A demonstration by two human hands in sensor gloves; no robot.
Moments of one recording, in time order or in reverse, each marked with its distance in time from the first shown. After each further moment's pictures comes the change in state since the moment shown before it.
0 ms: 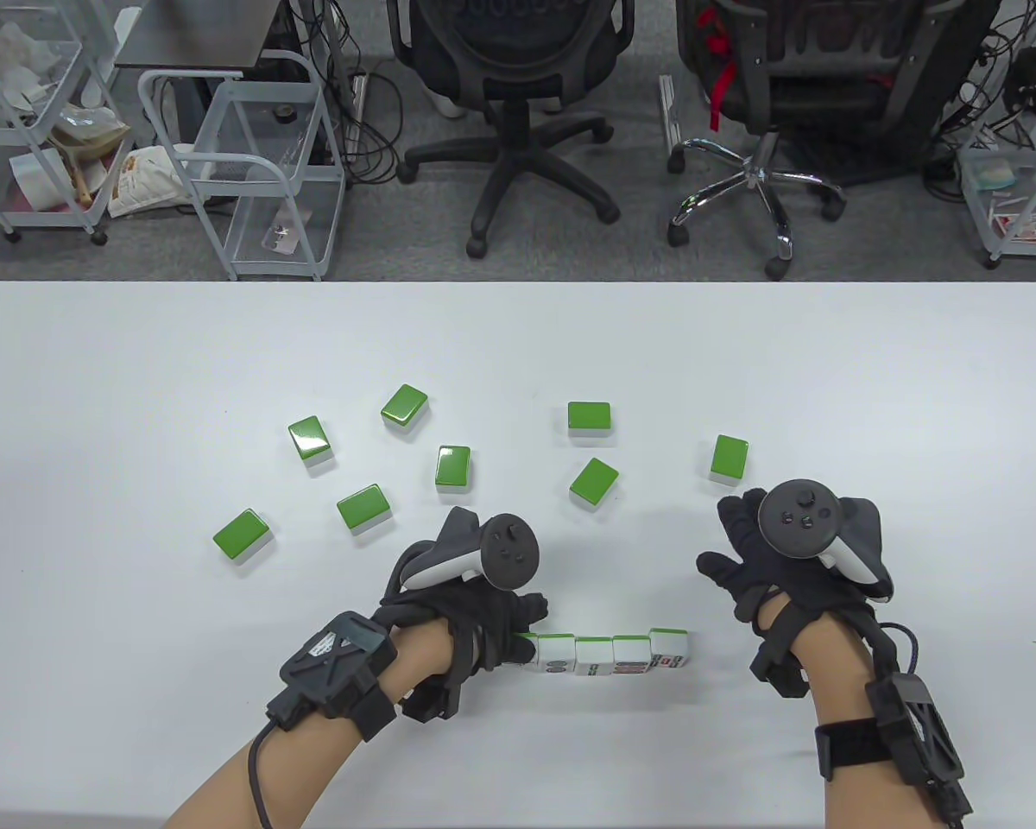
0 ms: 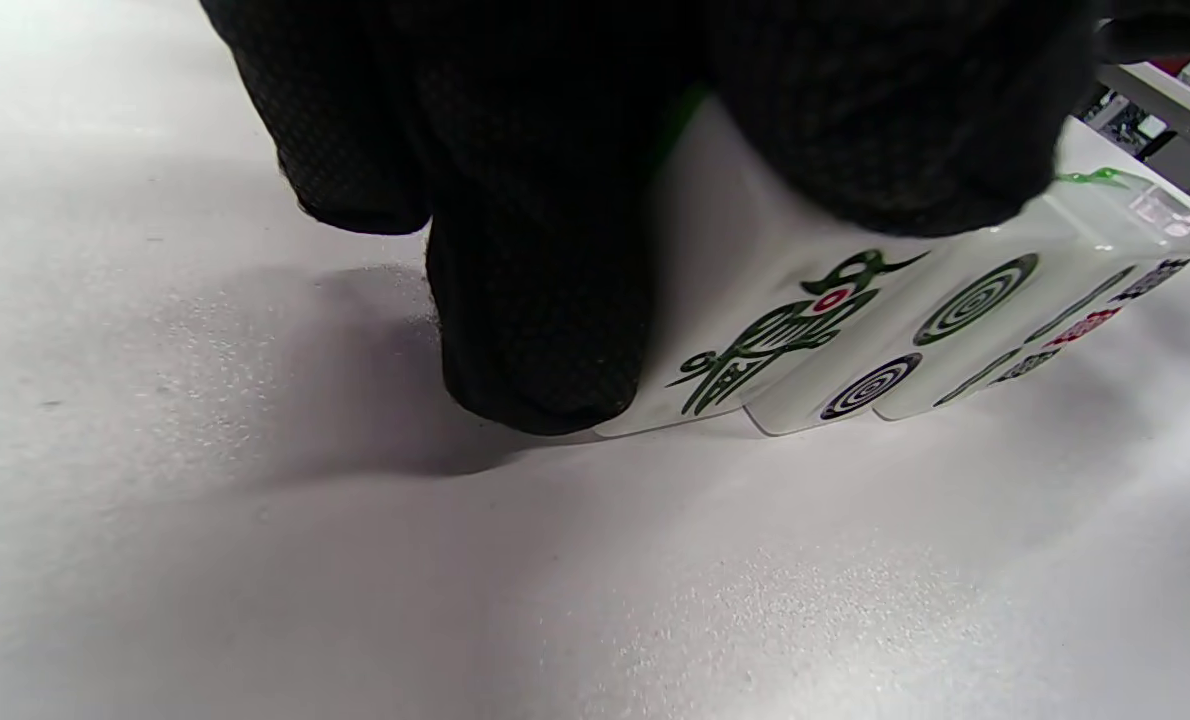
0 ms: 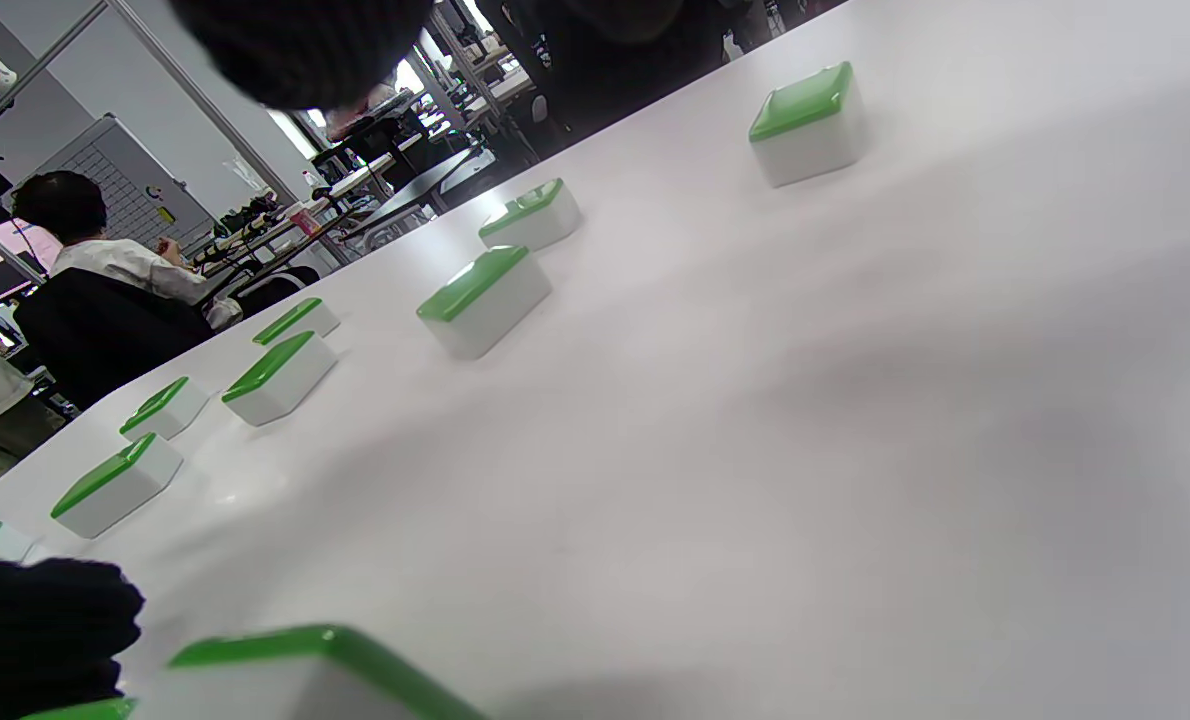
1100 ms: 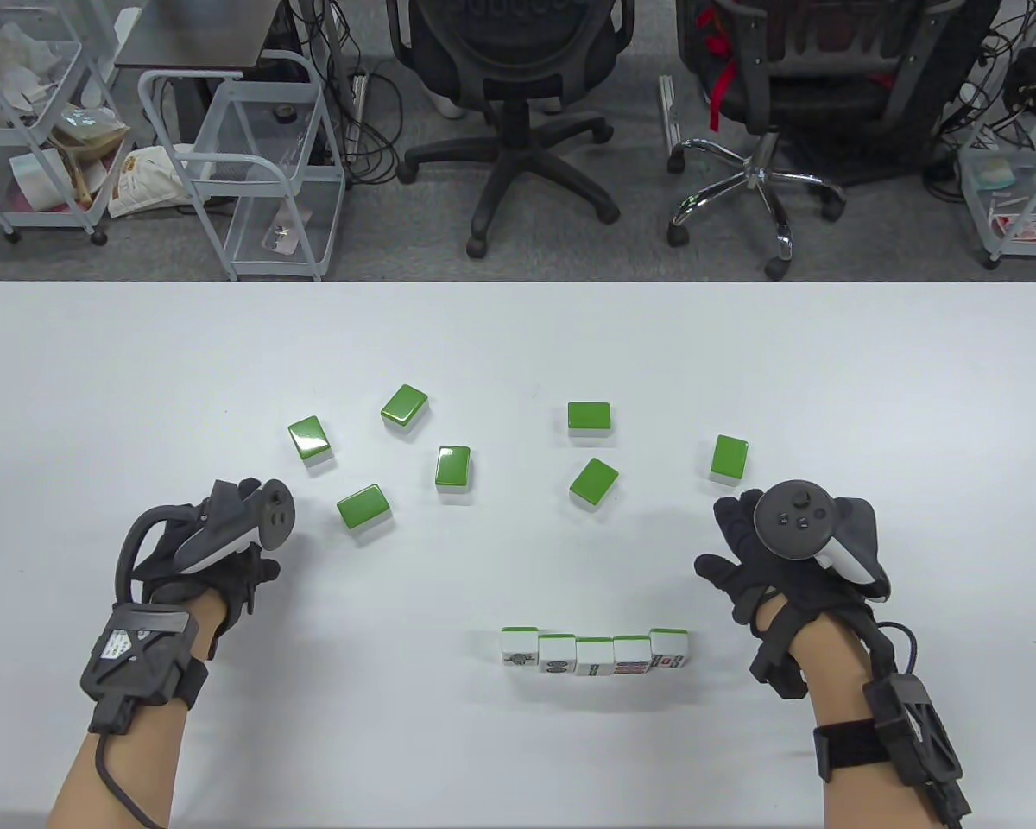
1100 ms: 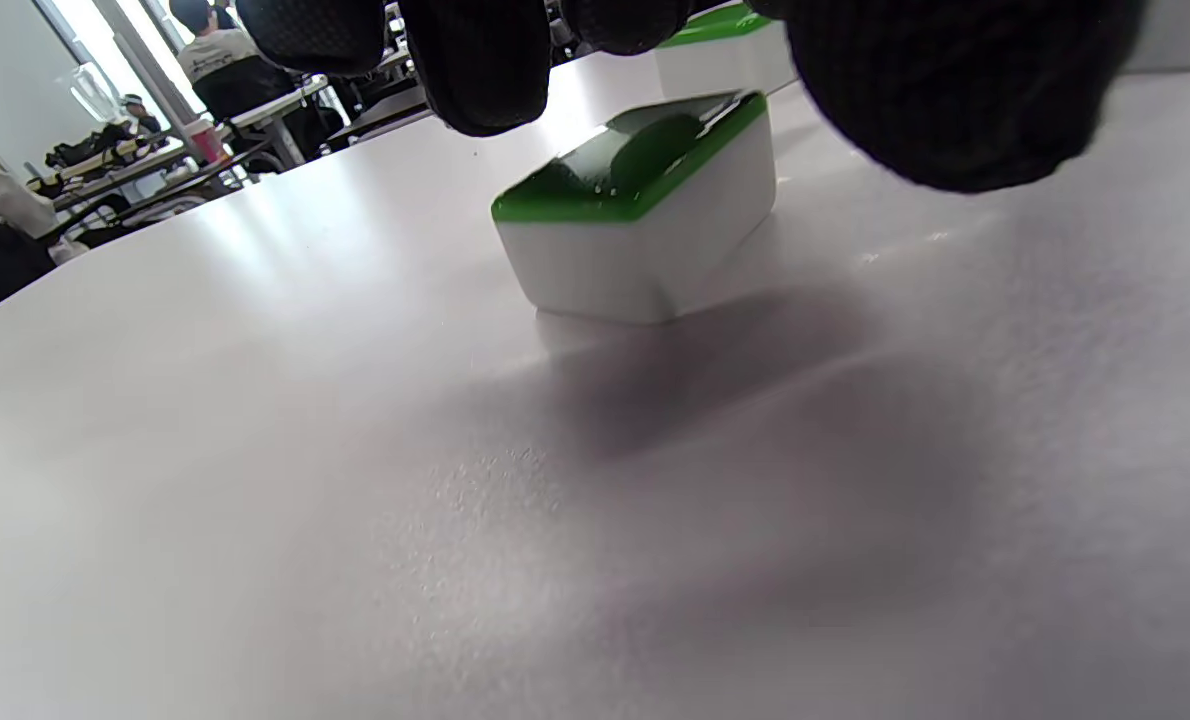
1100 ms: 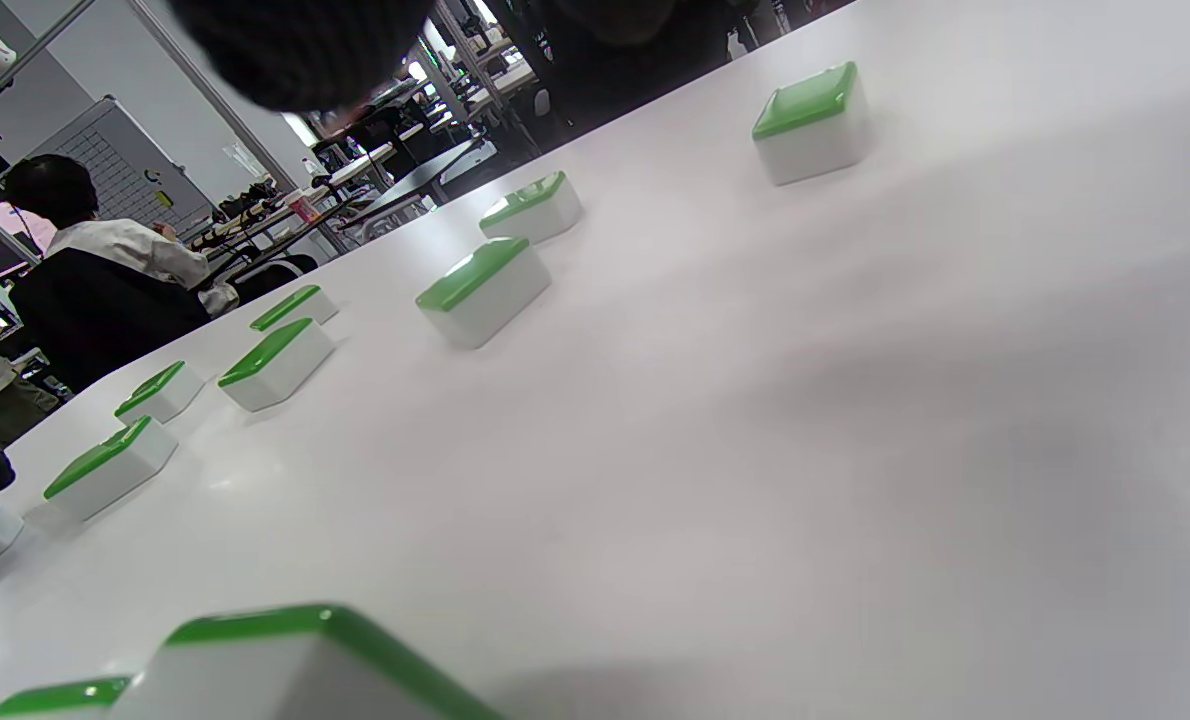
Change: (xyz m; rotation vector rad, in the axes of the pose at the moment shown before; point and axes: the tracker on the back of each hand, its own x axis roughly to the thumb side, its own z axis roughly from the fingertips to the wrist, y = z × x) left_hand -0.223 0.030 0.089 0.229 0.622 -0.426; right_hand 0.003 0.002 0.000 0.006 -0.002 0.026
